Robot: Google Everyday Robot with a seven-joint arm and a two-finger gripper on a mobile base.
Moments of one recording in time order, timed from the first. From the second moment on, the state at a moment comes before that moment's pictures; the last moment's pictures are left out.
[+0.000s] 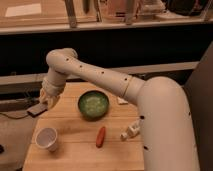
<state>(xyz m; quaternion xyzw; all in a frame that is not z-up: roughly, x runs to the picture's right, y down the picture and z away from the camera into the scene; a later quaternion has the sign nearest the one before) -0.274 0.064 0.690 -0.28 -0.42 -0.30 0.81</state>
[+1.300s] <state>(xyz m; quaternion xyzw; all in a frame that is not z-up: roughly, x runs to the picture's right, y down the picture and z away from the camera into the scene) -0.293 0.126 0.624 -0.37 -0.49 -0.24 0.75</state>
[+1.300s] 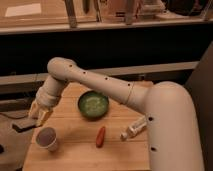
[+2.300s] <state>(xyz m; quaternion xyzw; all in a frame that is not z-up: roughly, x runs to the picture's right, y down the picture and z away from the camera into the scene) -0.292 0.168 0.627 -0.38 -0.55 -0.19 0.72</state>
